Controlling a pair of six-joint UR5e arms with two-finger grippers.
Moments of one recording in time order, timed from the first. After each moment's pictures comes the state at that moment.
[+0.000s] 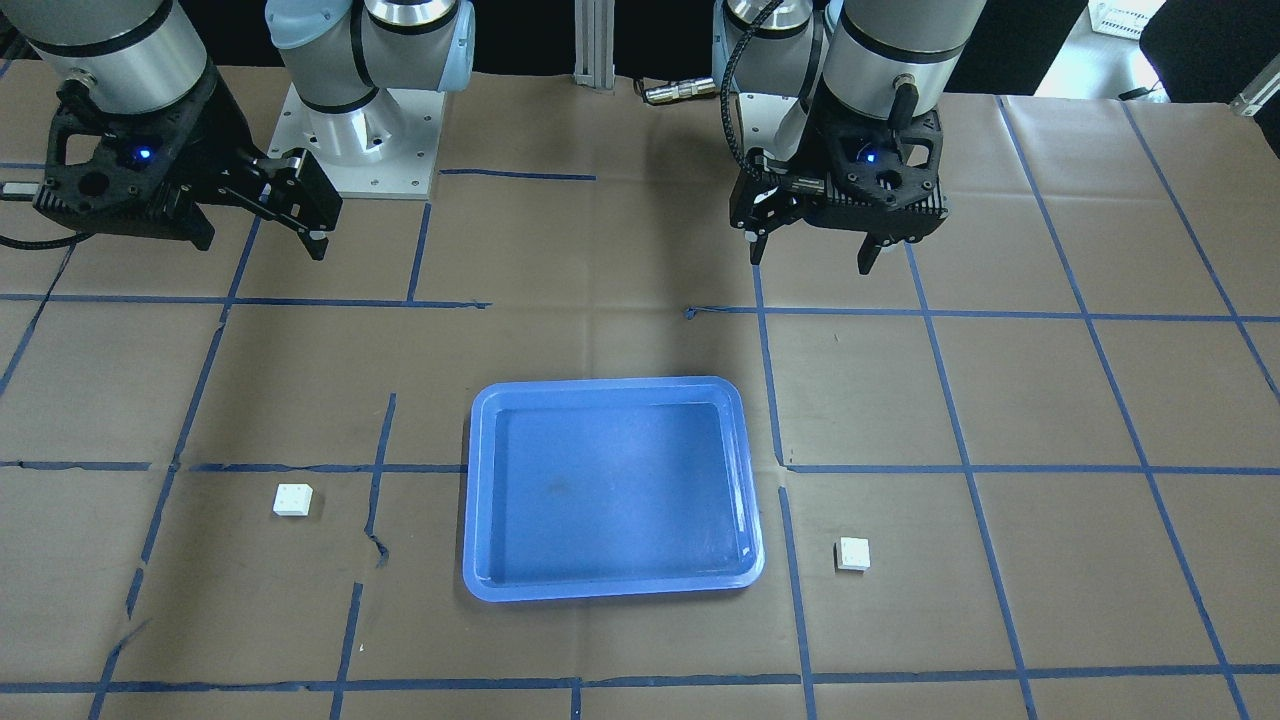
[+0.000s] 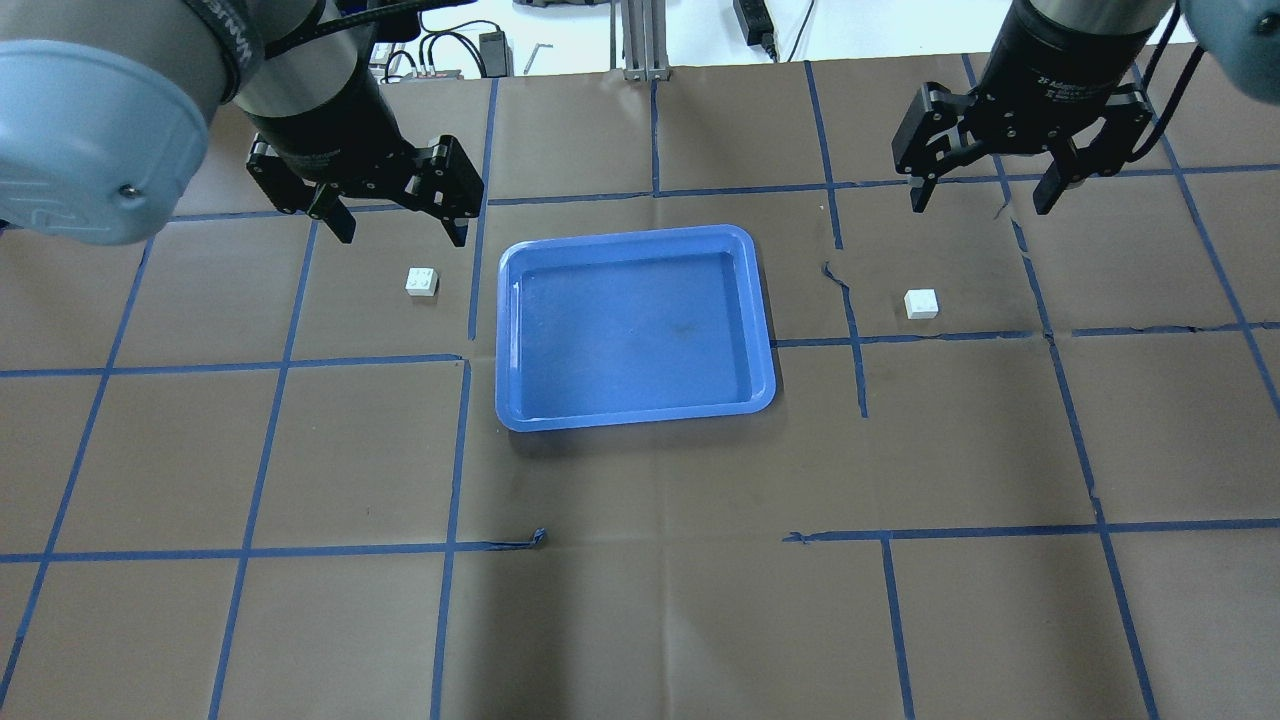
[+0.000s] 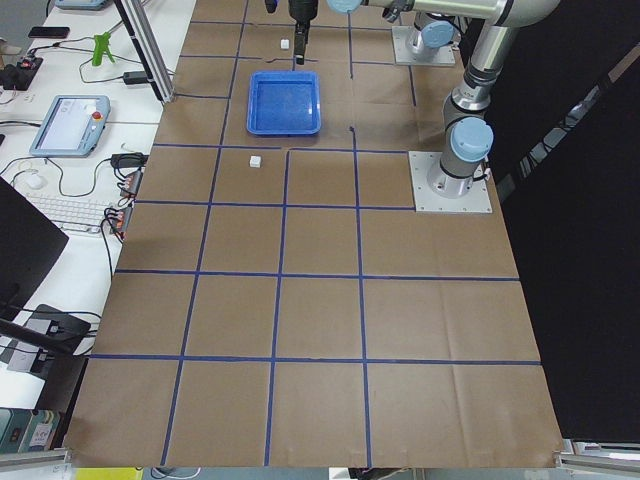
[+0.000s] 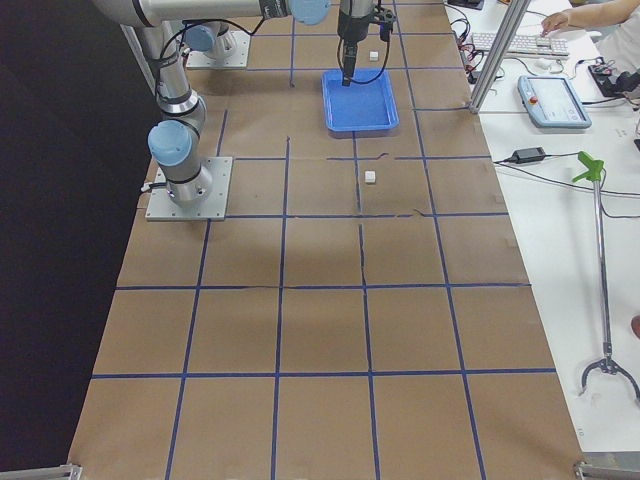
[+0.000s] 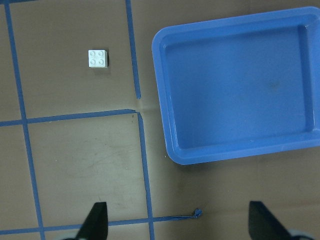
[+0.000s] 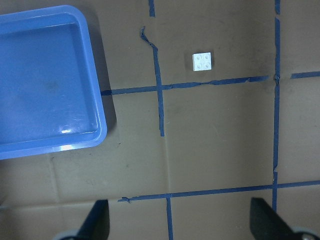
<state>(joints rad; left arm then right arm) -1.68 -1.60 -1.53 -1.54 1.58 -0.02 1.54 -1.53 1.47 -1.46 -1.57 0.05</state>
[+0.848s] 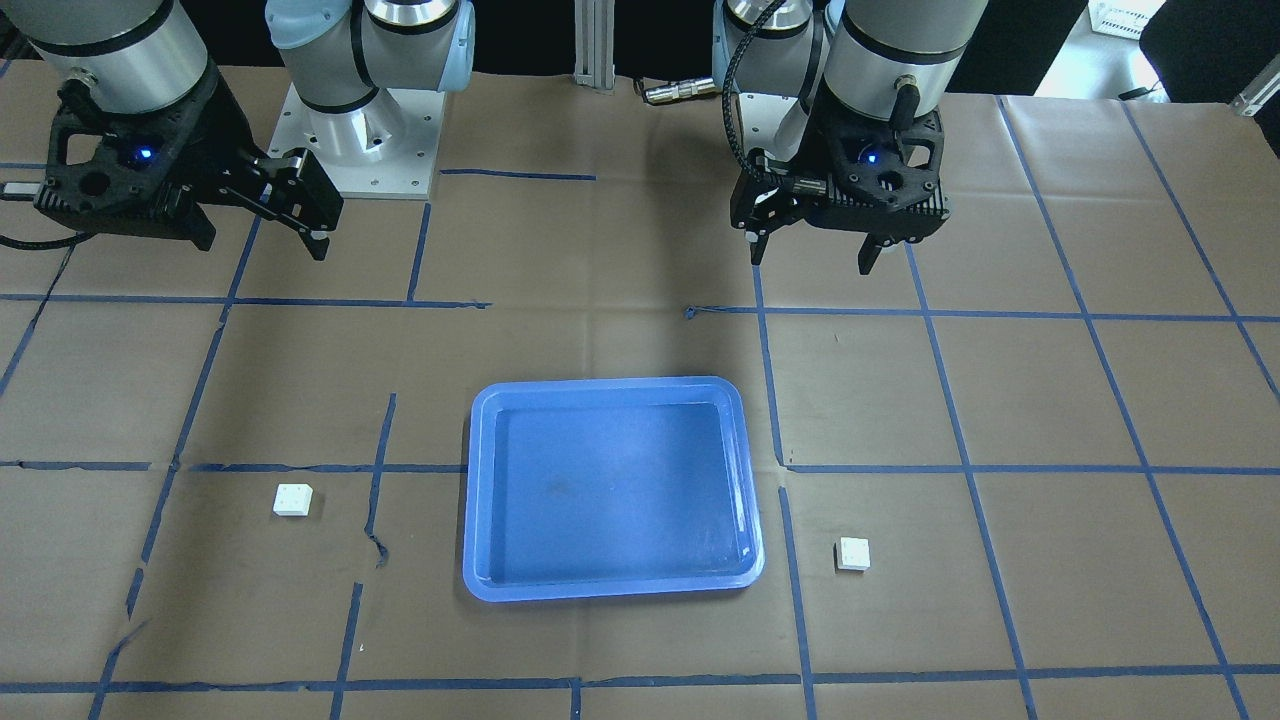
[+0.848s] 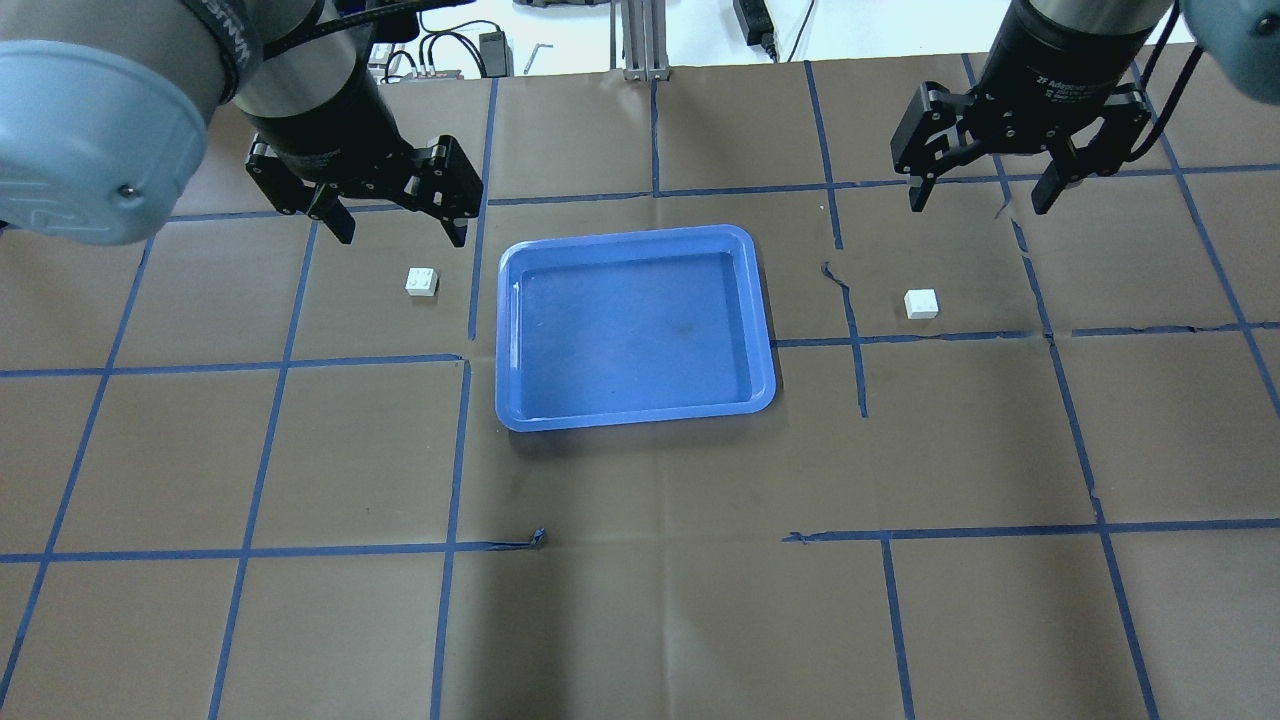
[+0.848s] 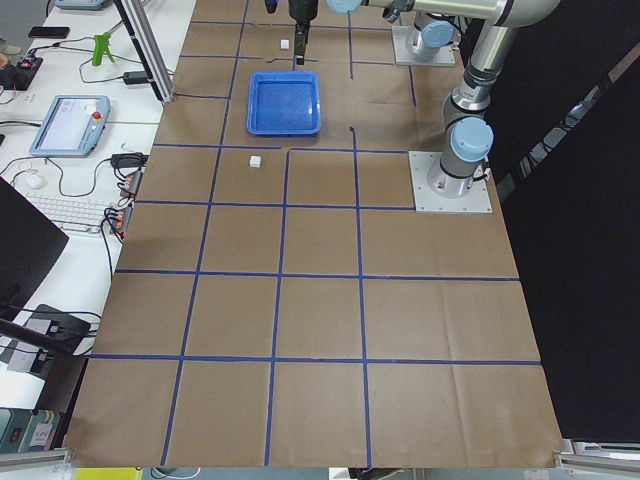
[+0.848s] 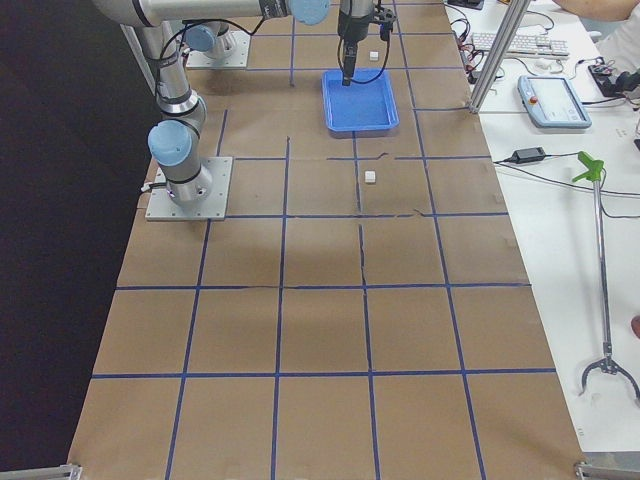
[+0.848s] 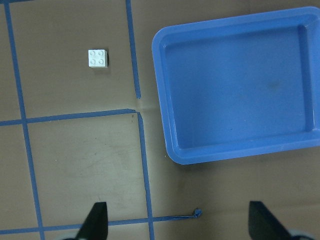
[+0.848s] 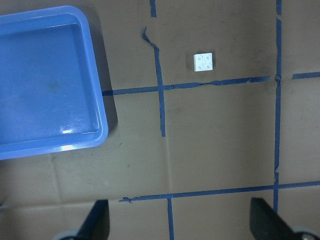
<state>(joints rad) -1.67 -1.60 -1.53 -1.54 1.57 -0.02 1.54 -1.53 1.47 -1.46 -1.57 0.05</state>
